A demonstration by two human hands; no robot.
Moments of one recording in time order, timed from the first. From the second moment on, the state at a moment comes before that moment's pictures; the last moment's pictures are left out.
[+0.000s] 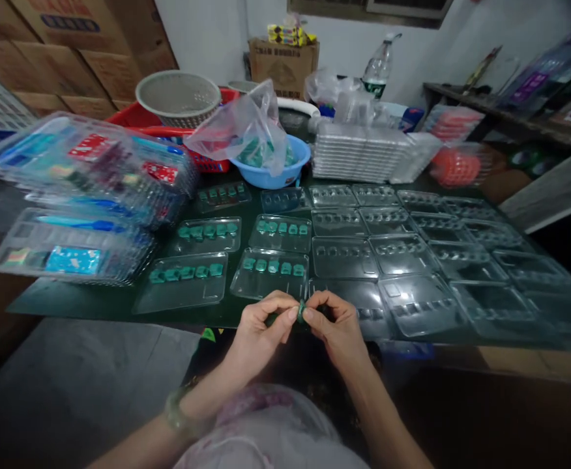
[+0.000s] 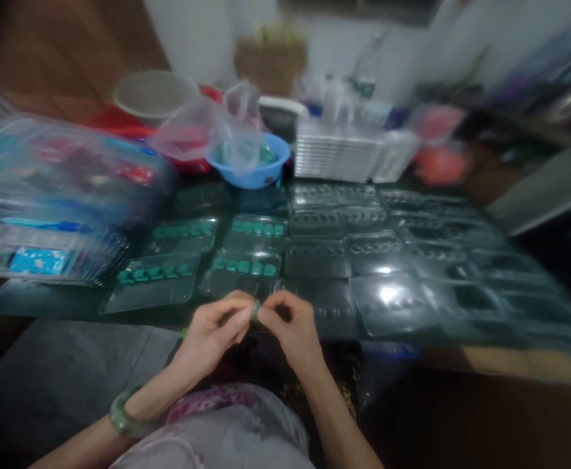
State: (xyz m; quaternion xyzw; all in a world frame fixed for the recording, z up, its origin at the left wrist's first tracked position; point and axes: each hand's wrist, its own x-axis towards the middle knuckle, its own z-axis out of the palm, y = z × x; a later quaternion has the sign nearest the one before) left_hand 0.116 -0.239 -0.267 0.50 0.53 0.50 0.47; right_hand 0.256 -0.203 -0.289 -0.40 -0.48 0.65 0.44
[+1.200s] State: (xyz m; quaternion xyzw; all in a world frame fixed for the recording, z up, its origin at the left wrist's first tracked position) left_hand 0.089 -0.255 -0.251 0.24 0.40 0.63 0.62; right_hand 0.195 -0.228 -0.262 -0.32 -0.37 0.74 0.46
